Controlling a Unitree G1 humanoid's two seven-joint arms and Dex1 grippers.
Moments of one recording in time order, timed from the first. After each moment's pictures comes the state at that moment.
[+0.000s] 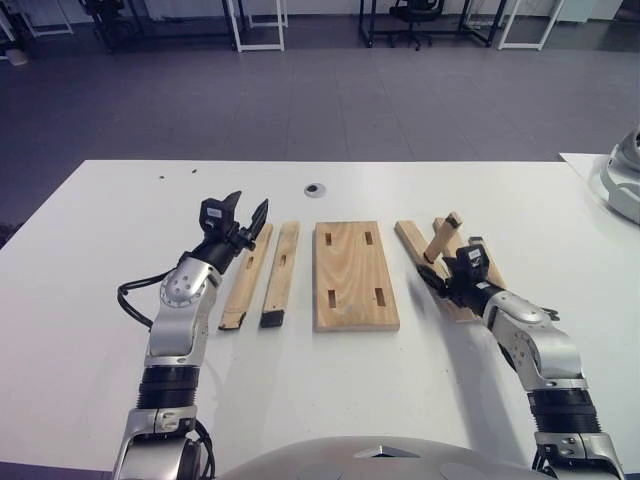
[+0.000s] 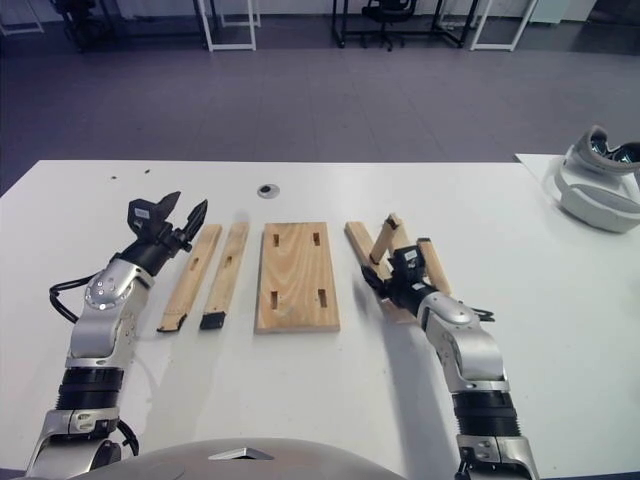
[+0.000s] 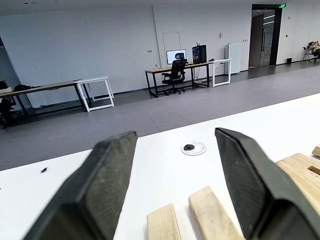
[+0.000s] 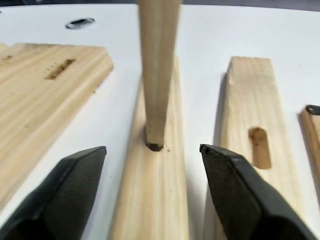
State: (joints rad) left arm -0.18 0.27 0.09 -0.03 -0.19 0.08 -0.35; right arm -0.07 -0.39 -0.06 -0.06 0.30 0.59 0.38
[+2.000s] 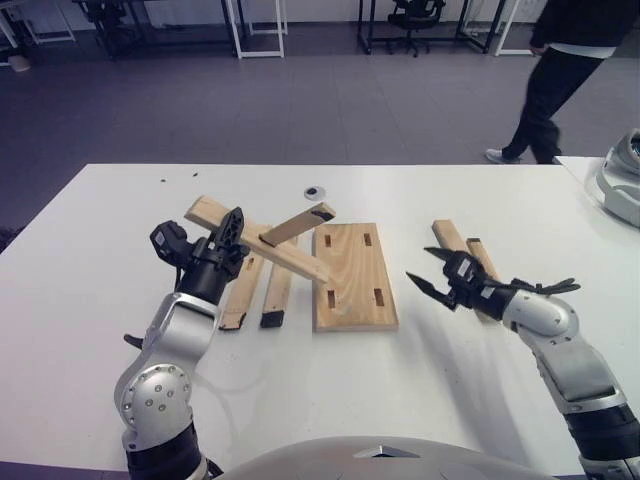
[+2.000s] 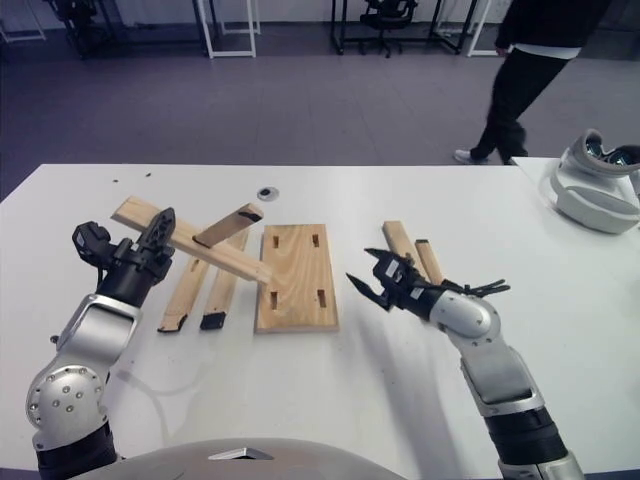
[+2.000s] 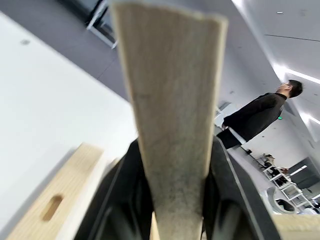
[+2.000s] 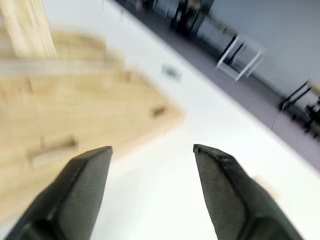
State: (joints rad) left arm 0.07 0.04 0.29 -0.66 -1.07 0.64 0.25; right arm 0.05 -0.60 0.10 -0.21 0.04 0.17 0.64
